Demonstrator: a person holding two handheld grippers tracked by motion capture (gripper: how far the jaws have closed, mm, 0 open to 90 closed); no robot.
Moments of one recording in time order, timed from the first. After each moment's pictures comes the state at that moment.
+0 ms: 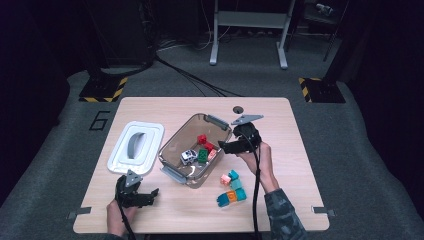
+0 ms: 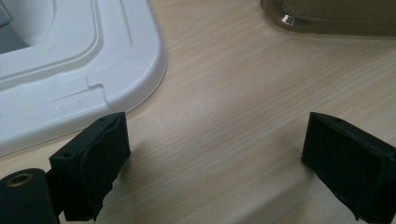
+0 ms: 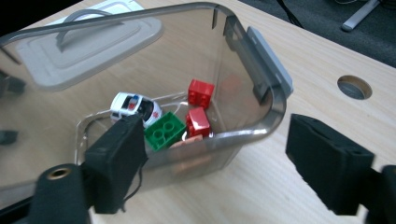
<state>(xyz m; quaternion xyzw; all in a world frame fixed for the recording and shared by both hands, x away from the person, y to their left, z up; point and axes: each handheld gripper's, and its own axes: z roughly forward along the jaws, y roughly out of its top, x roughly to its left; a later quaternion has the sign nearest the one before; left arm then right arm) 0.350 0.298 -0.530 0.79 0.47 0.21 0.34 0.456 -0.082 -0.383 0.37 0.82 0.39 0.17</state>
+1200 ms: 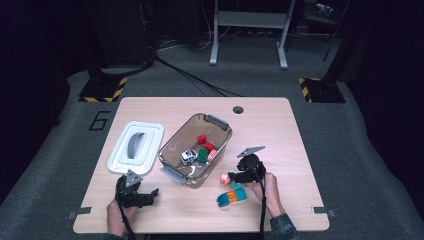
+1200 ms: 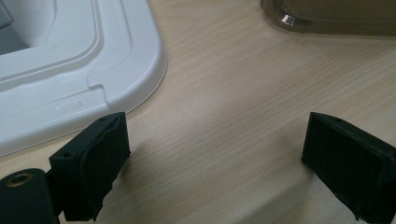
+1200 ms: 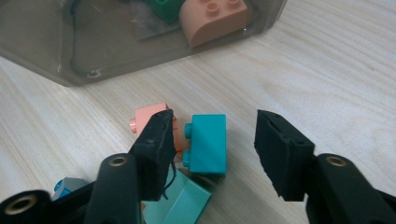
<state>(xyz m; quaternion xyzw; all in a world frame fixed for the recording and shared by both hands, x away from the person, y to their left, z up) 0.349 0.297 -0.531 0.79 0.47 0.22 0.34 0.422 -0.110 -0.482 0.39 0.86 0.33 0.08</state>
